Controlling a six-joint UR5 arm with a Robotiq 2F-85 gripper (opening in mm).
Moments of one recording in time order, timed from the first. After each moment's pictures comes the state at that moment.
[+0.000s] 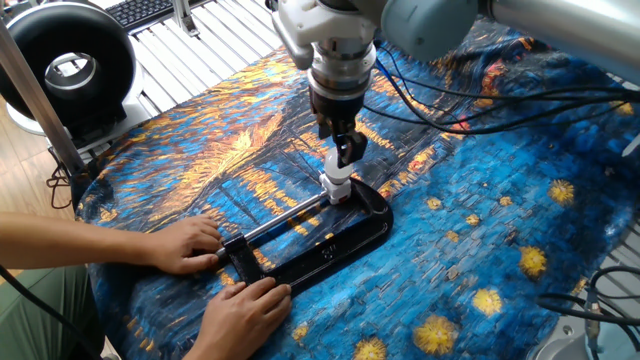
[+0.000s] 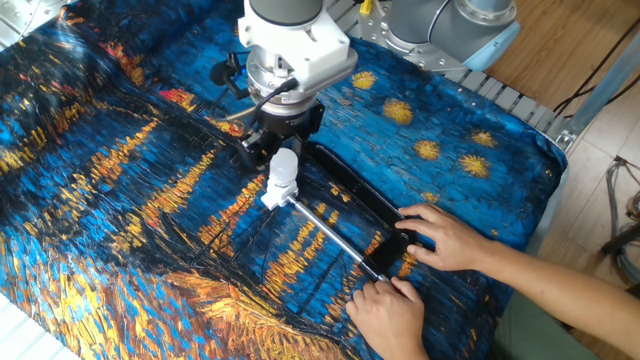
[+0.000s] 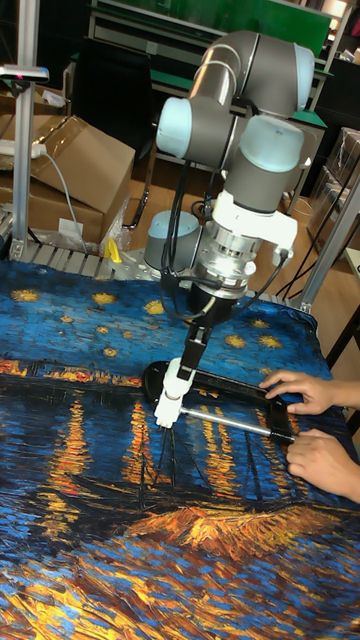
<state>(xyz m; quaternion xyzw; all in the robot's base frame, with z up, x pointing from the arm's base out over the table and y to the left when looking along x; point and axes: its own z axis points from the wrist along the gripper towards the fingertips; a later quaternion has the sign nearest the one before) 0.490 0.041 0.112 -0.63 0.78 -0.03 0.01</state>
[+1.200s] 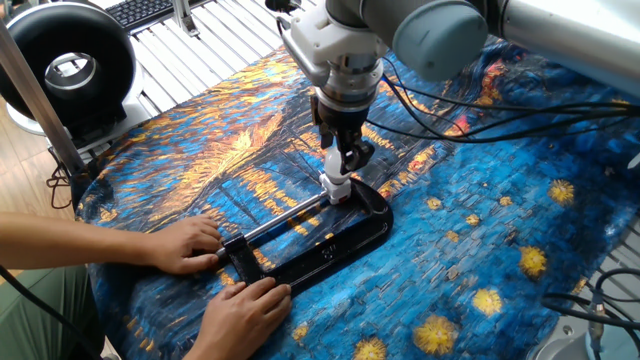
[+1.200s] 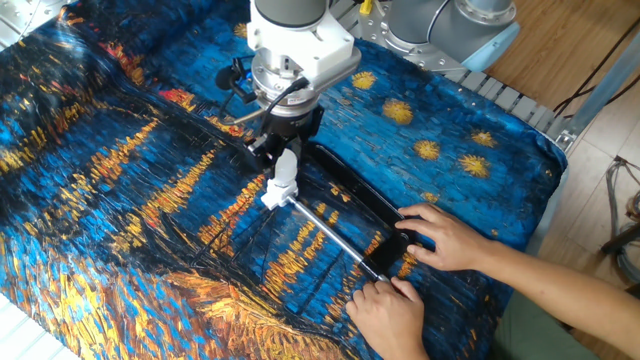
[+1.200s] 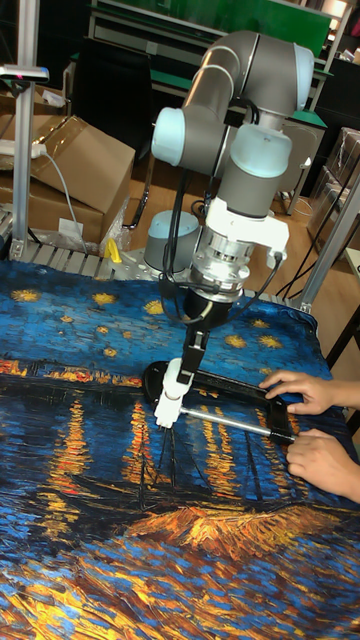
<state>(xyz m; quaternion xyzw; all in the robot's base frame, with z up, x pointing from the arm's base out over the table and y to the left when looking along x) 0.490 0.043 0.098 -0.65 0.76 -0.04 0.03</state>
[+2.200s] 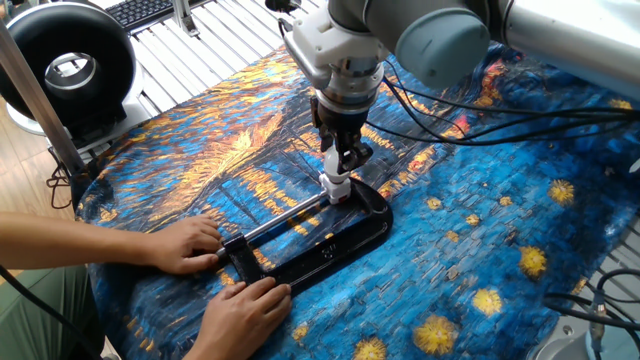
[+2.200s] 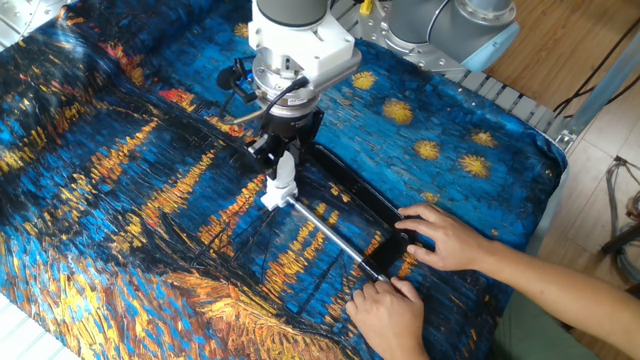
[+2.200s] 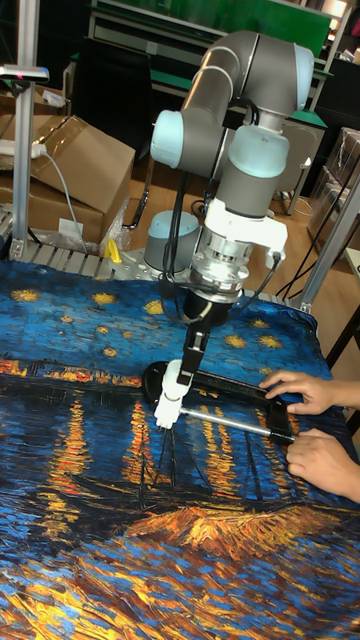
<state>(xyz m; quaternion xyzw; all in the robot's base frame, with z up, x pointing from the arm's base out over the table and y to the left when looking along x) 0.493 0.044 0.097 -0.64 0.77 -0.04 0.04</state>
